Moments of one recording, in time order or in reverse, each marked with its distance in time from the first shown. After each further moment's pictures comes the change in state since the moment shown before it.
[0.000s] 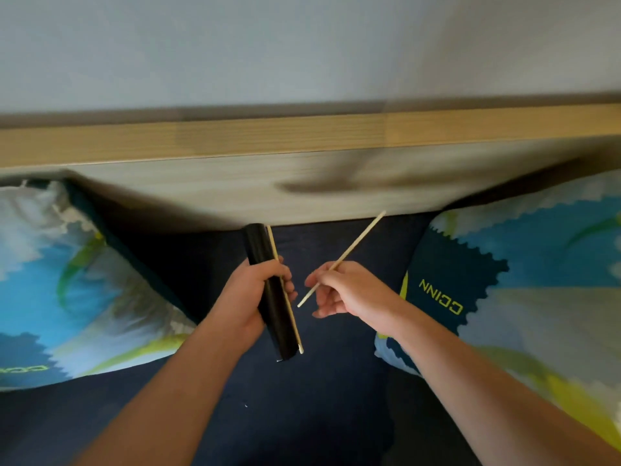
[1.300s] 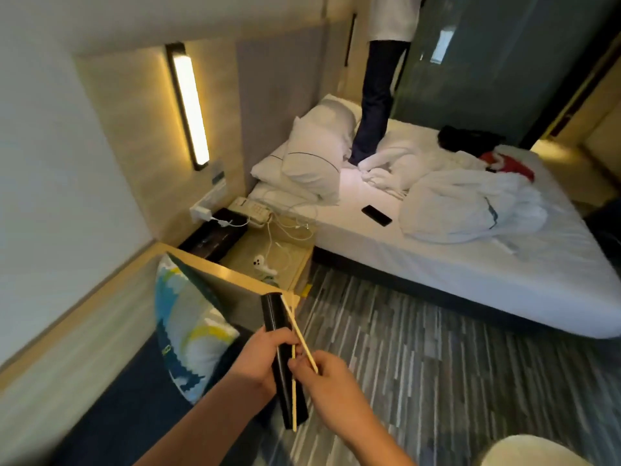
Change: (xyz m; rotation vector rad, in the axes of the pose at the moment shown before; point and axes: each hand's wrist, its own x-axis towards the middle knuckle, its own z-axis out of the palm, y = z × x) left_hand -0.570 -0.181 0.241 0.786 -0.808 -0.187; right_hand -0.679 0.140 0.154 0.410 1.198 -0.284
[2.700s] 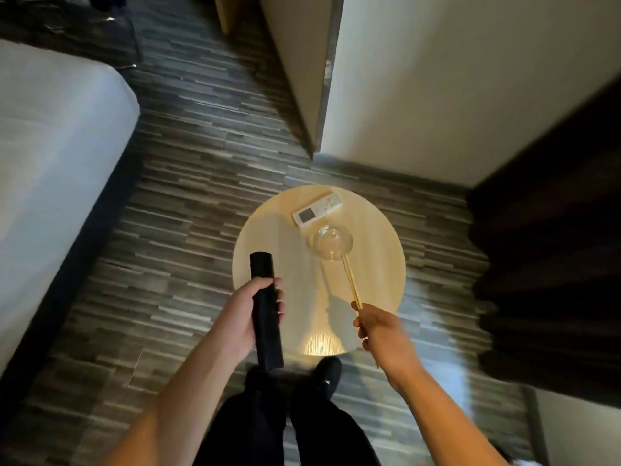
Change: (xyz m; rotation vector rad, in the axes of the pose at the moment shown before) left_hand 0.146 -0.441 0.448 1.134 -0.882 -0.949; right_hand -0.170 0.416 -0.255 1.124 1.527 0.819
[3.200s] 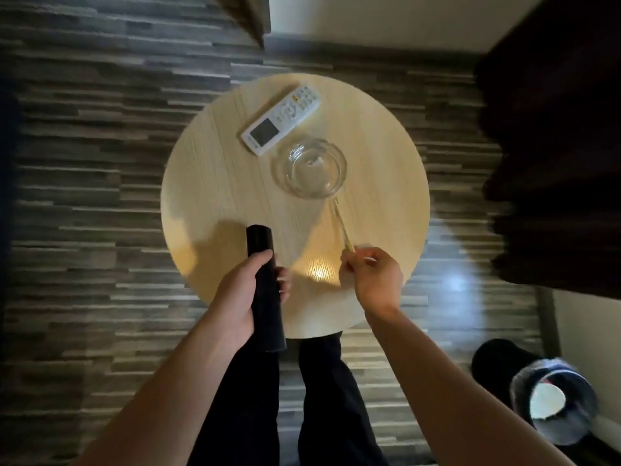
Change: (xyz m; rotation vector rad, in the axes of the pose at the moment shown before) left_hand 0.182 -0.063 -0.023 0.184 0.116 -0.211; right_hand 0.185 0.115 0.066 0.052 0.456 0.181
